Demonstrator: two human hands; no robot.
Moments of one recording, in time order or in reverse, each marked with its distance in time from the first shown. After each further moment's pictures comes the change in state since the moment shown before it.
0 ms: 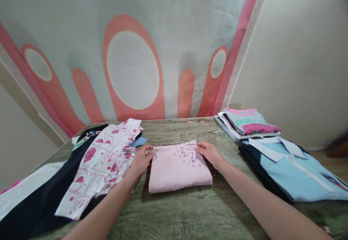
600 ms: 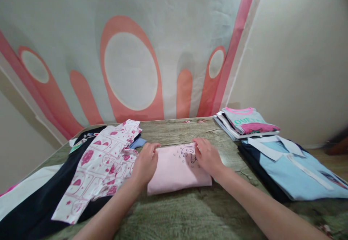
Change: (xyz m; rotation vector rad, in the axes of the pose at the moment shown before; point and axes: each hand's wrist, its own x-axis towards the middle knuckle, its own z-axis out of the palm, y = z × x) left_hand -0.034 0.042 0.022 0.851 0.118 0.615; right_hand -0.027 -0.027 0.015 -0.951 0.200 -0.526
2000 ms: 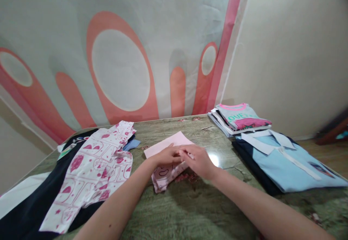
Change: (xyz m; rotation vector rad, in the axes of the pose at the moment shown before) left_hand 0.074 0.030 0.066 -0.215 -0.746 0.449; right_hand -0.006 -0.027 -0.016 0.383 -0.071 -0.177
